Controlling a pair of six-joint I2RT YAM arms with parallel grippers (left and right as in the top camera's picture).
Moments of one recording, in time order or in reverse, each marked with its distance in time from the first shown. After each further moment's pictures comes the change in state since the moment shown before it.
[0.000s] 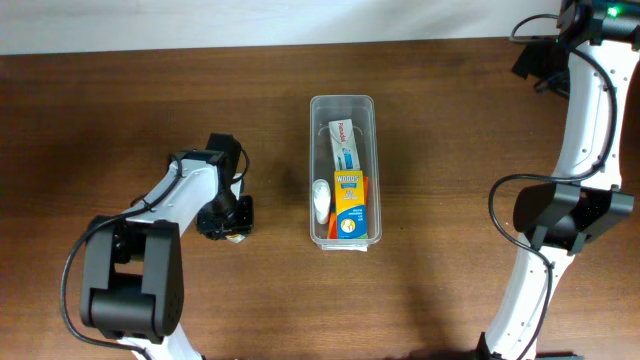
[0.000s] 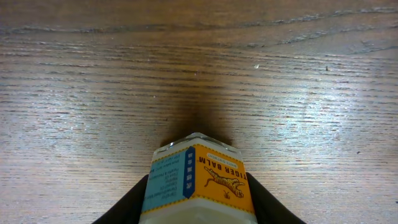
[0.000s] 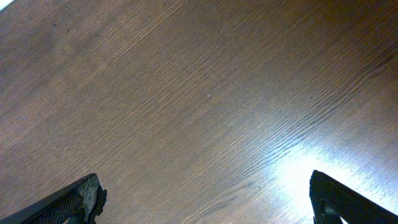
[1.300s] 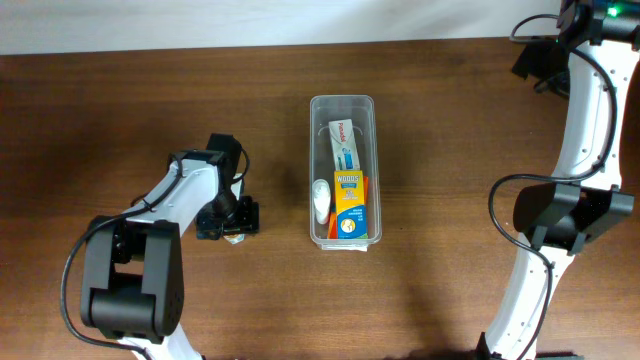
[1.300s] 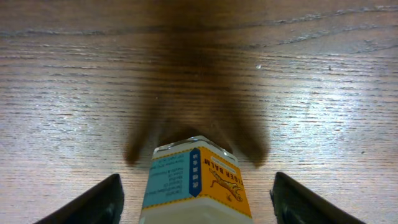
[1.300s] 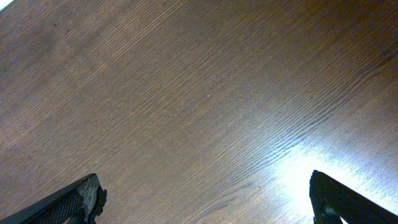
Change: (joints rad) left arm 0.000 0.000 0.000 0.000 -0.008 0.011; right arm 0.000 0.000 0.000 0.000 0.000 0.000
